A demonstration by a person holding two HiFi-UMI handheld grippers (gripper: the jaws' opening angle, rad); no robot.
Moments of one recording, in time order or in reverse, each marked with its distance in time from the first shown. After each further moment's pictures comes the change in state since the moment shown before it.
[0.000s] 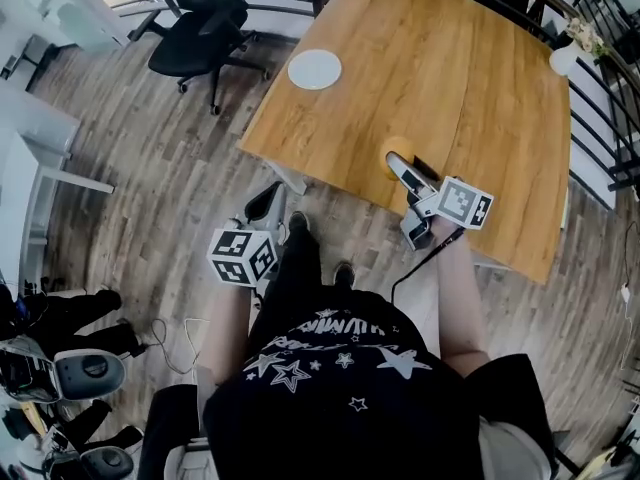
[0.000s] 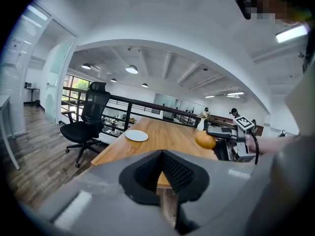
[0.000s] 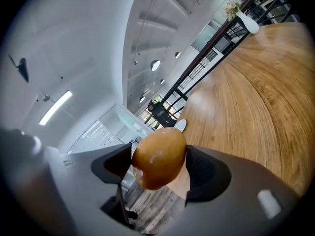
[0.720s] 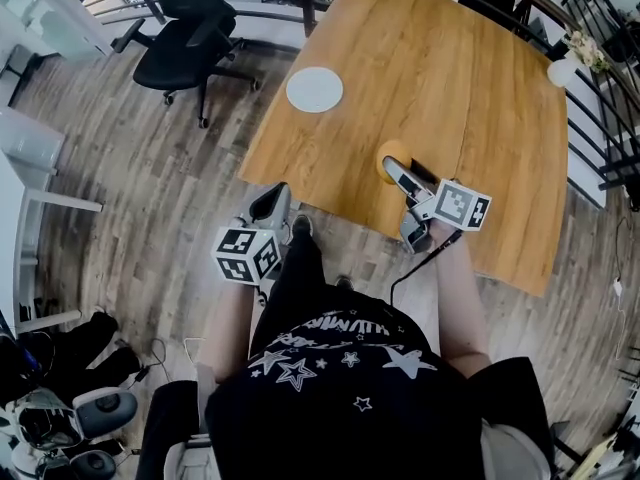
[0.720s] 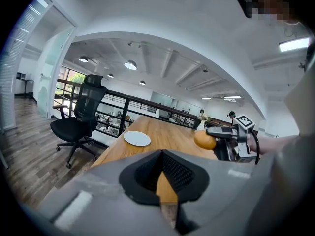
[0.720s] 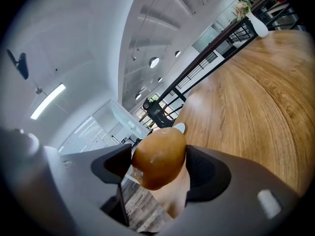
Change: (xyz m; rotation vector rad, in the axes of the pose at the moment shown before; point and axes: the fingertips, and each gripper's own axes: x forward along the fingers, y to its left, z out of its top) left arm 0.059 0.048 0.016 -0.032 0.010 -0.075; right arm 0.062 -0.007 0.020 -0.044 0.024 -0.066
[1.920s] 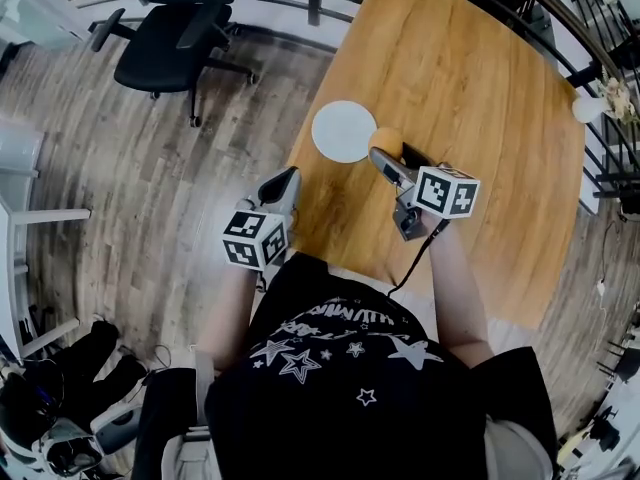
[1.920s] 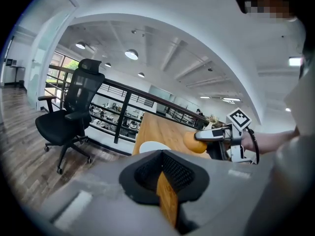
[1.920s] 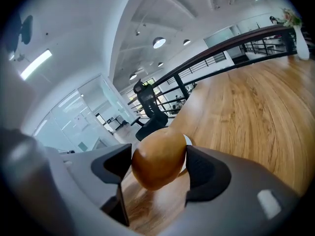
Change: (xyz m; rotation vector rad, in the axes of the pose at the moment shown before) left arm 0.129 0.134 0.071 -0.055 0.075 -0.089; right arm 0.202 -0.026 0.060 -0.182 0.176 -0.182
